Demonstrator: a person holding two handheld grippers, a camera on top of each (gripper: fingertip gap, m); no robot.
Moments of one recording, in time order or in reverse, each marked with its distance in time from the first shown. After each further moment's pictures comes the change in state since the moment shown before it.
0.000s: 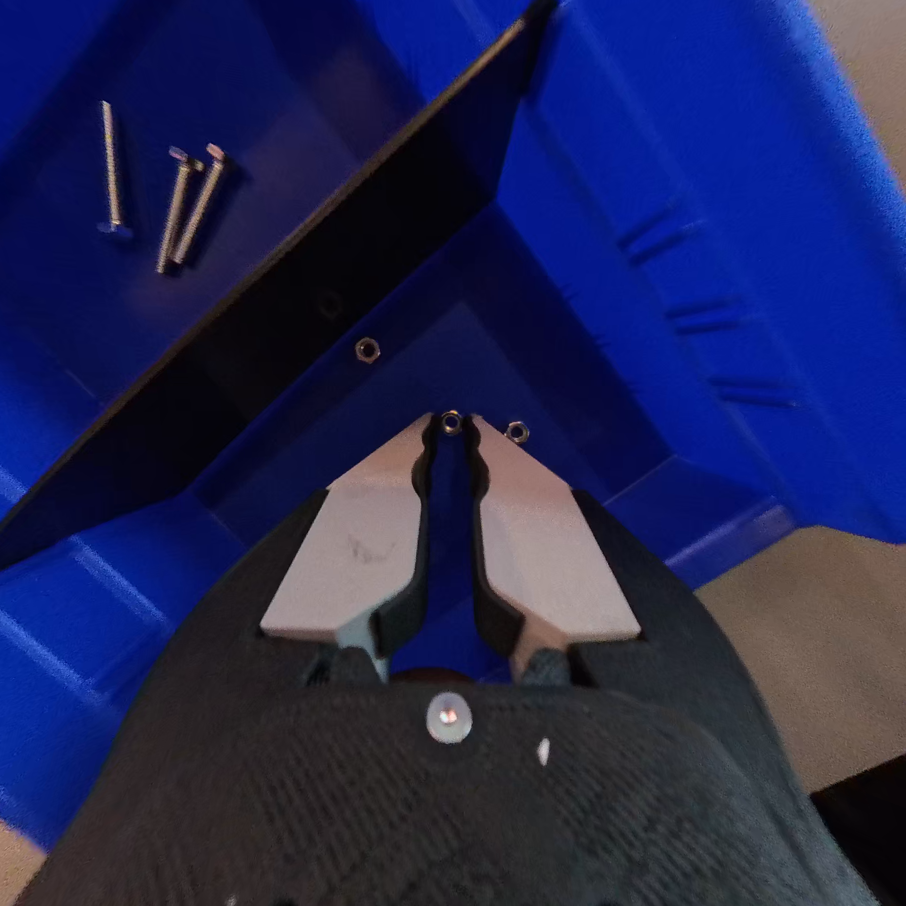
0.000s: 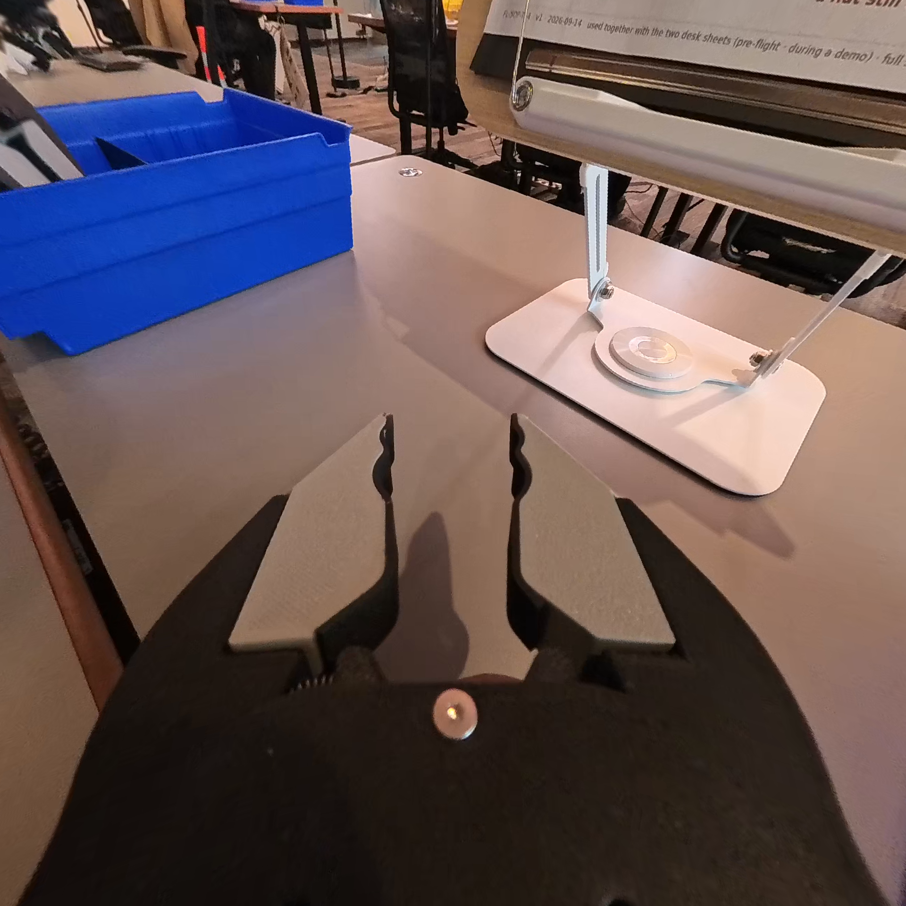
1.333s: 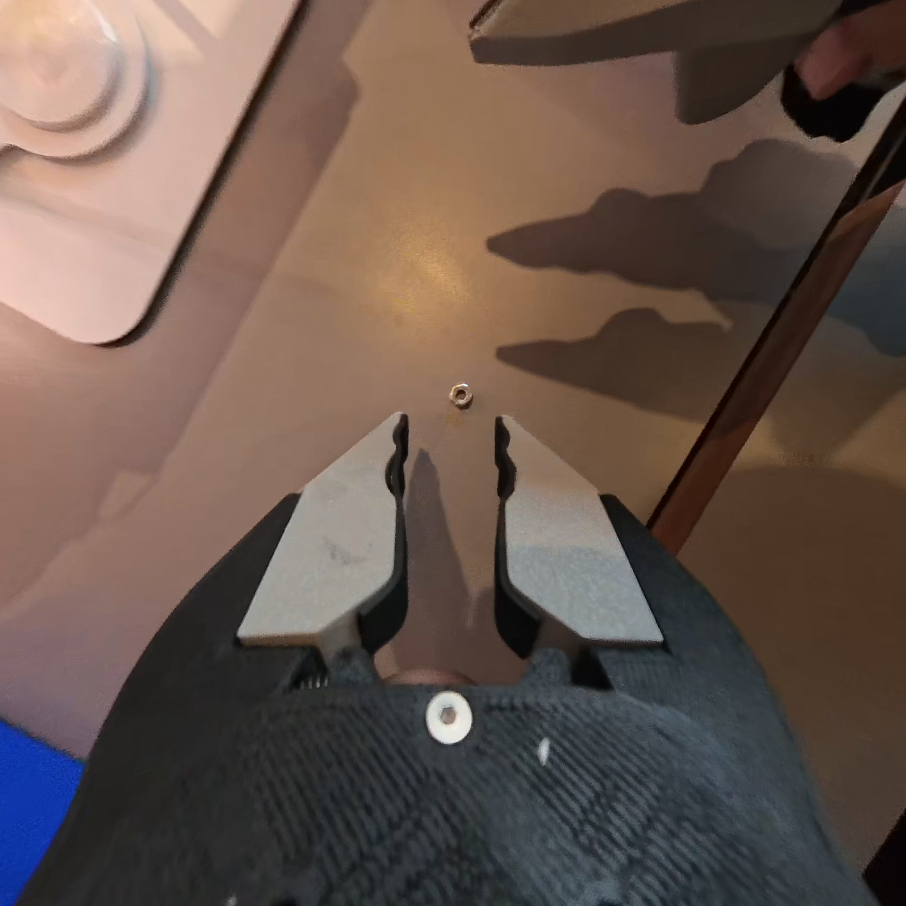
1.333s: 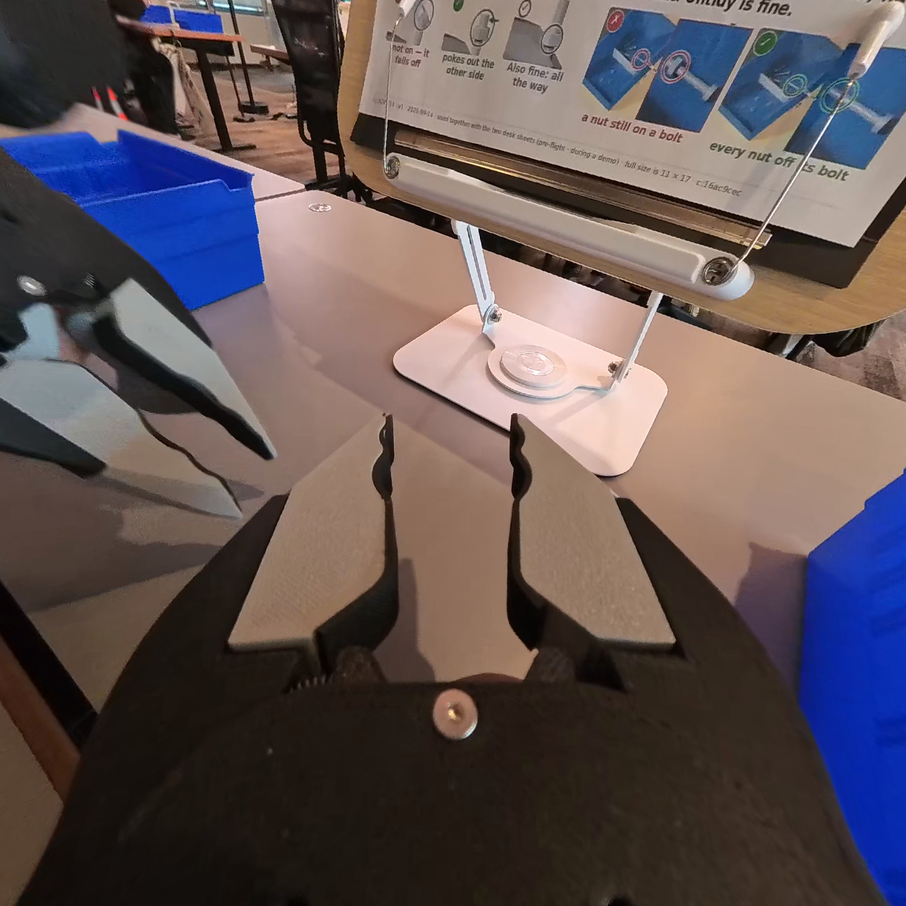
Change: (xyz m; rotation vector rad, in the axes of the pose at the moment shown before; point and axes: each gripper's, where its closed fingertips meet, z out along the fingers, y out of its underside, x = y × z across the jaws) left arm 0.254 -0.183 0.034 0.219 0.183 0.385; right arm 0.046 -0.020 -0.035 0.043 0.173 -0.007
